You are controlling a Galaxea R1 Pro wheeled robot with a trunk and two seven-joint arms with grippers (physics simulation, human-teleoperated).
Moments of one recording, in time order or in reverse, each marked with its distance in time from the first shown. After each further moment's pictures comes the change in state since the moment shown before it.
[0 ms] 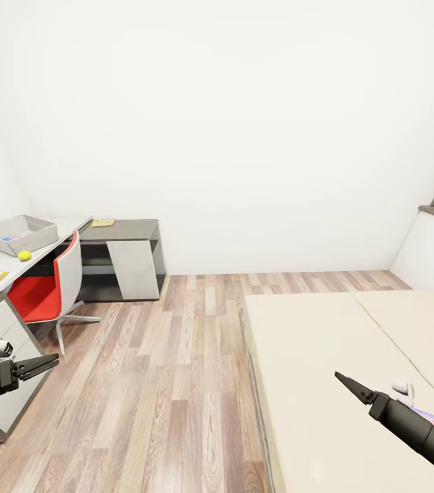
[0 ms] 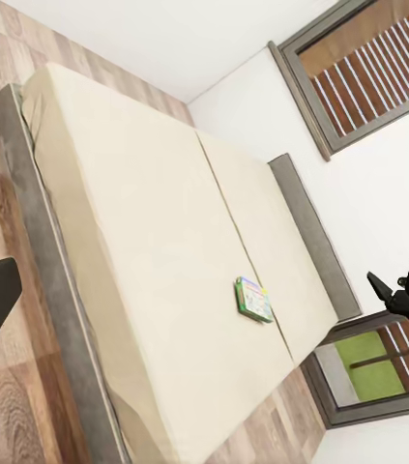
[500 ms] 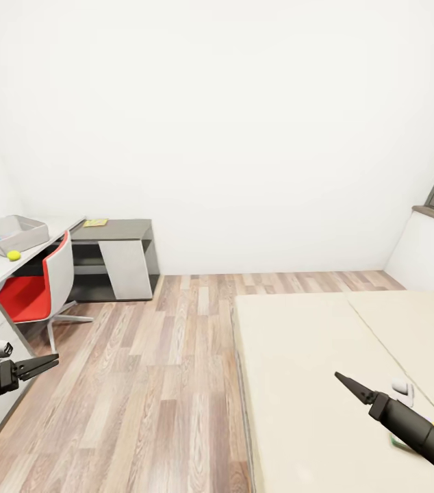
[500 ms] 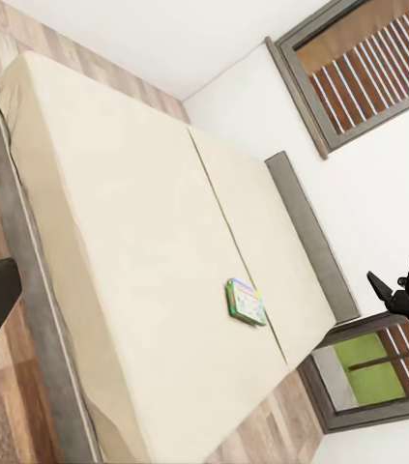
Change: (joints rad) left arm 0.000 0.000 -0.001 0.000 0.000 0.000 0.000; right arm 0.000 0.001 0.000 0.000 0.000 -0.001 0.000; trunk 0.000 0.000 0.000
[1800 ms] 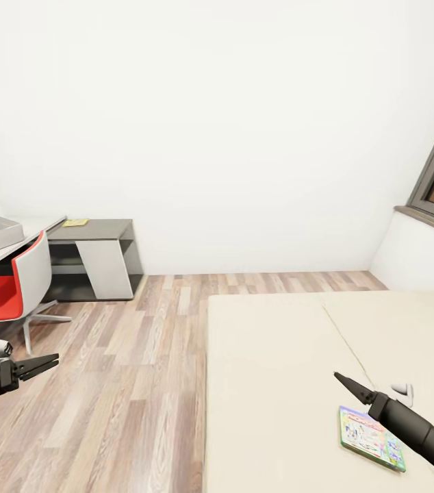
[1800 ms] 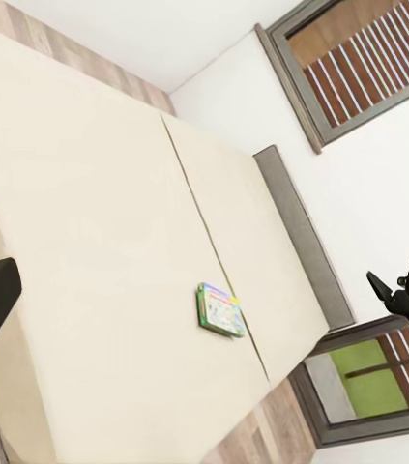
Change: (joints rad) left arm 0.000 0.000 0.000 0.000 0.000 0.000 0.000; right arm 0.000 0.002 0.002 0.000 0.000 0.000 0.000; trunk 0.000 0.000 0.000
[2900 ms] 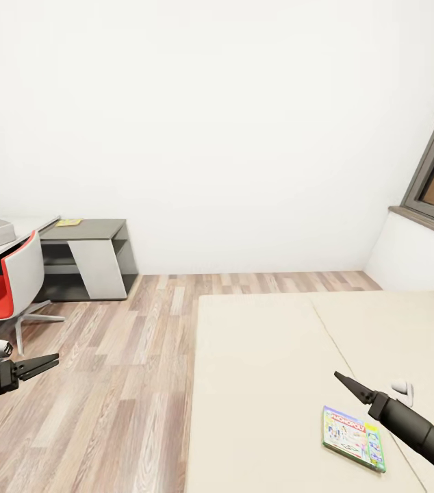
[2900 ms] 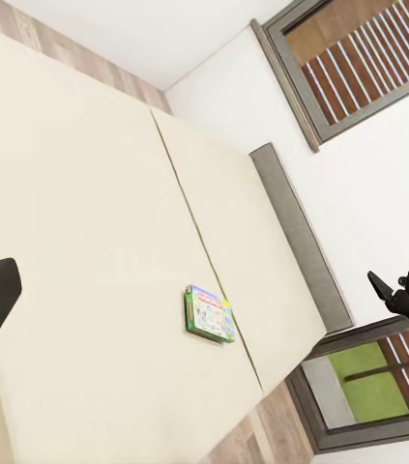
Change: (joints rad) left arm 0.000 0.000 0.001 0.000 0.000 0.000 0.000; right arm 0.000 0.000 0.000 -0.004 -0.001 0.000 0.000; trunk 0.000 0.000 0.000
